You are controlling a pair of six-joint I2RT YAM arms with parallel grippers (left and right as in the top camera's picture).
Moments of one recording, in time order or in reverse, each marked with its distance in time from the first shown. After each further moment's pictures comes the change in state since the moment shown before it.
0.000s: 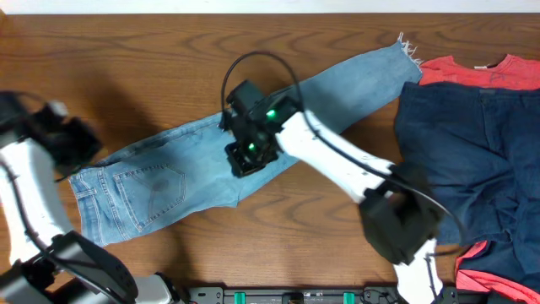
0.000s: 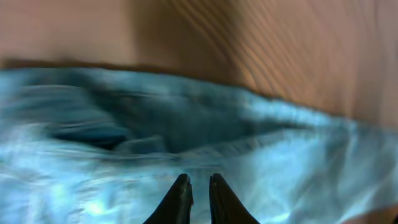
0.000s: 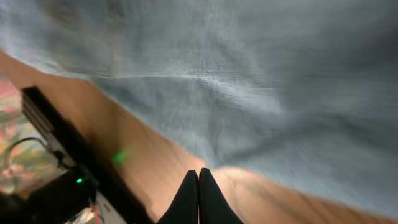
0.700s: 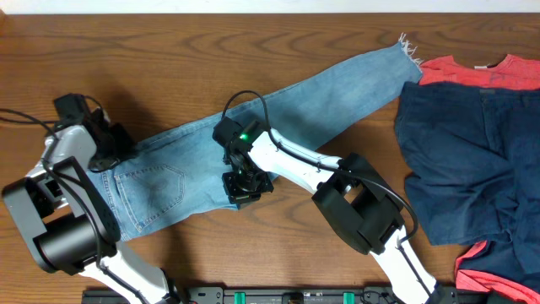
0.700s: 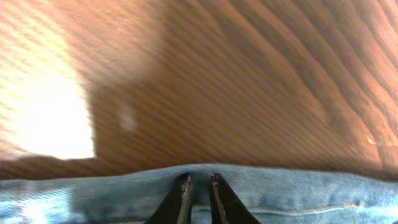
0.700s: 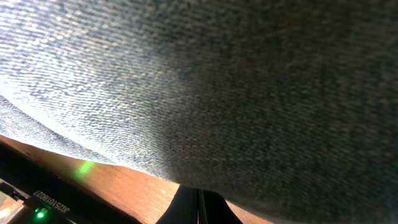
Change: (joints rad) left arm -0.071 0.323 -0.136 0.441 -0.156 -0.069; right arm 0.068 0.156 -0.006 -0.098 0.028 0.219
